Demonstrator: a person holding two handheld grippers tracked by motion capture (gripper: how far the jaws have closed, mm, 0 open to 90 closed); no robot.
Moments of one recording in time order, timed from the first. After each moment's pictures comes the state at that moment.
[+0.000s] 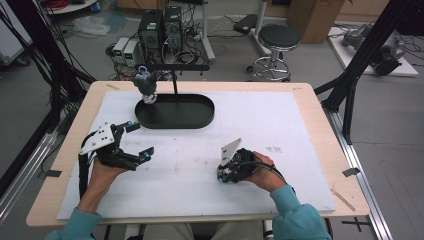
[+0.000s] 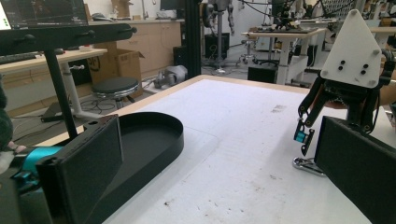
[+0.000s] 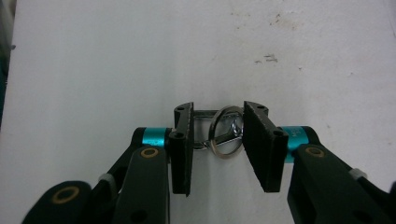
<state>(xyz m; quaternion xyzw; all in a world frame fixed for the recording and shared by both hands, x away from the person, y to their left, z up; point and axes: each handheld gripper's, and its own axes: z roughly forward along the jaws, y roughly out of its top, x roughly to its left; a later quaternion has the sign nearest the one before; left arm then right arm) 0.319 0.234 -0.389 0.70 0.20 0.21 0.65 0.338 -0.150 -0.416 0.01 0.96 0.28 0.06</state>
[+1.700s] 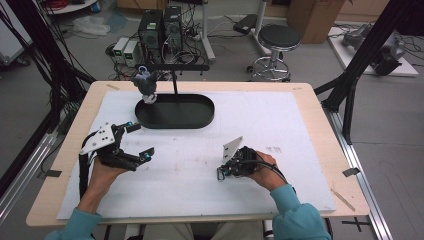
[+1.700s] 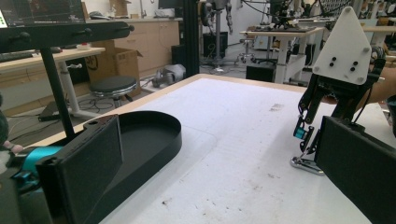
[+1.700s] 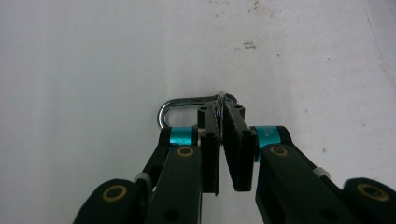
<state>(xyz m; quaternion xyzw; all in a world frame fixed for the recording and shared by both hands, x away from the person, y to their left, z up) 0.319 0.234 -0.390 0.70 0.20 0.21 0.65 0.342 -0.154 -0.415 0.03 0.96 0.26 0.08</state>
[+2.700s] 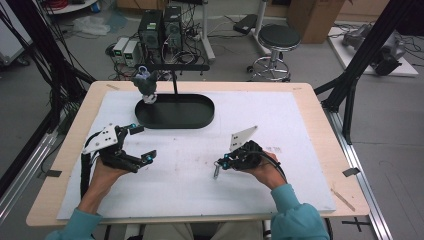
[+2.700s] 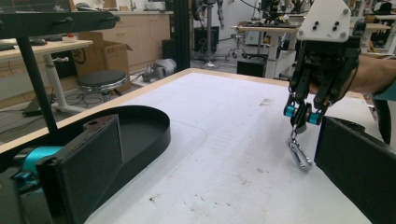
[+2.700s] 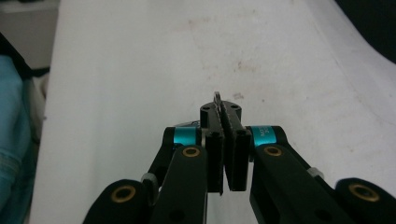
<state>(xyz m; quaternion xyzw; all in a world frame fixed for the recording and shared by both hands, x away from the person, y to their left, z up) 0.319 0.229 -0.392 0.71 0.20 0.18 0.65 0.350 -0.169 -0.400 0.09 0.92 0.39 0.03</state>
